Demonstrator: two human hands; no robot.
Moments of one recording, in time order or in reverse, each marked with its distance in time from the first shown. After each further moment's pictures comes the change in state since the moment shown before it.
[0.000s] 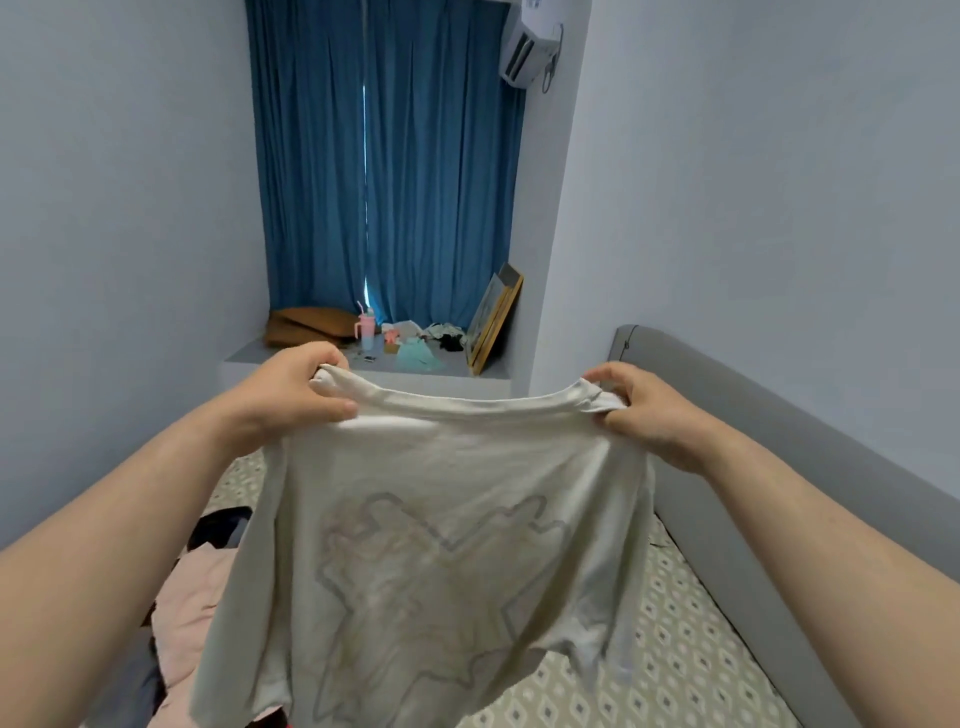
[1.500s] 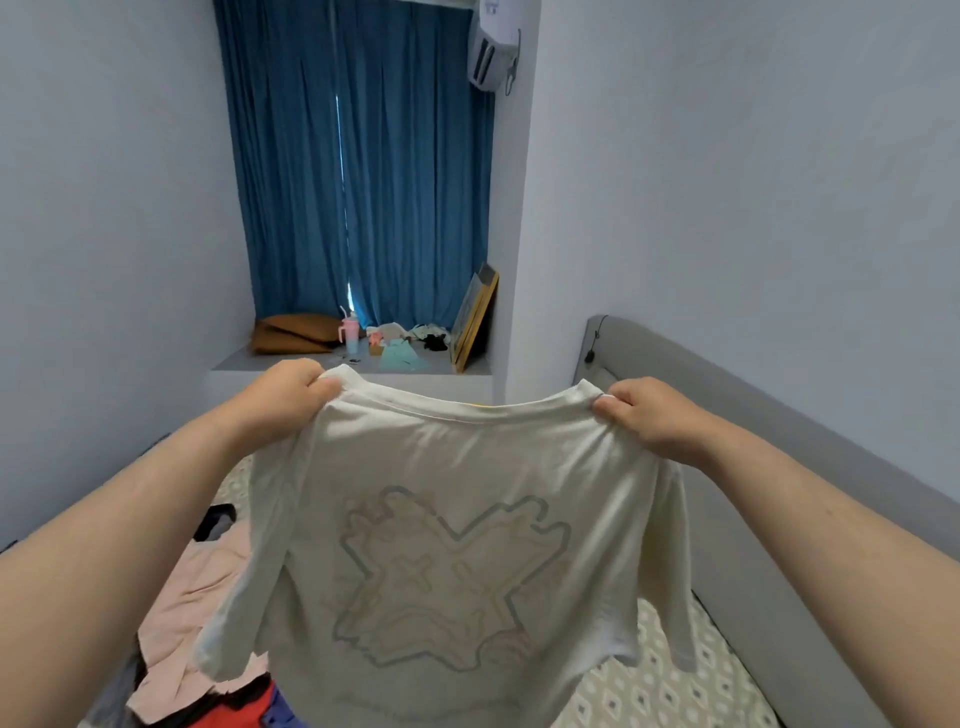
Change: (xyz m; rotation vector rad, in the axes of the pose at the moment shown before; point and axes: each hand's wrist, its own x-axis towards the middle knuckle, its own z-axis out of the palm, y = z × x) left_hand -0.038 0.065 0.077 0.286 0.069 -0.113; right_hand -0.077 0.073 -0.076 -0.347 0.051 0.021
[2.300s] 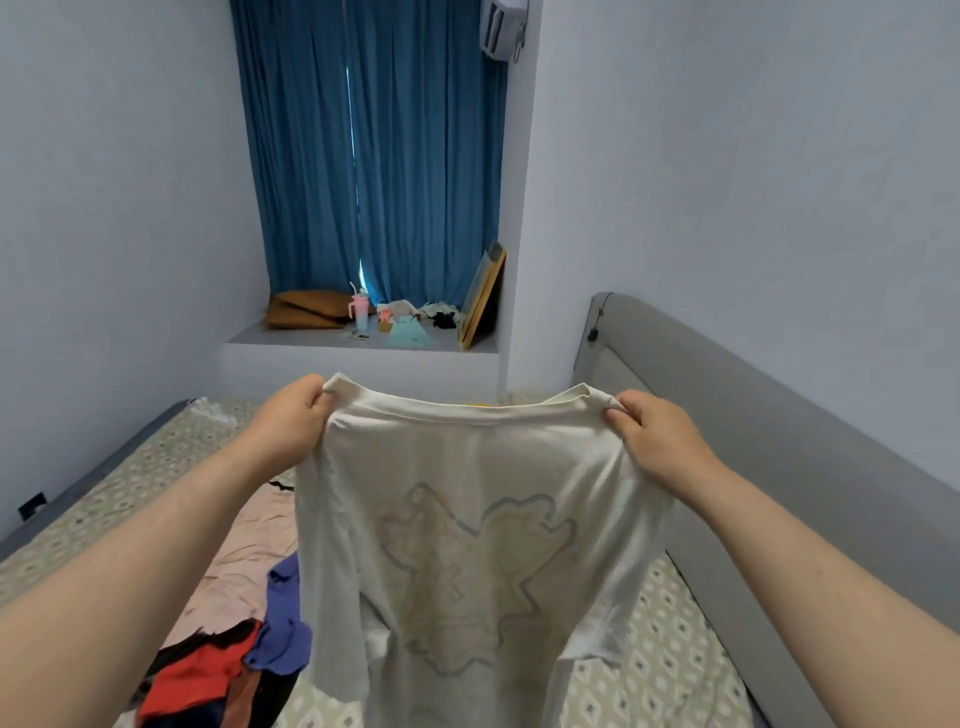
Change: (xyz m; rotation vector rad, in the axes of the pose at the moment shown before) left_hand -0.053 0.034 0.098 0.008 0.108 -0.052; right_hand -0.046 0.104 0.019 0.109 0.187 -0.022
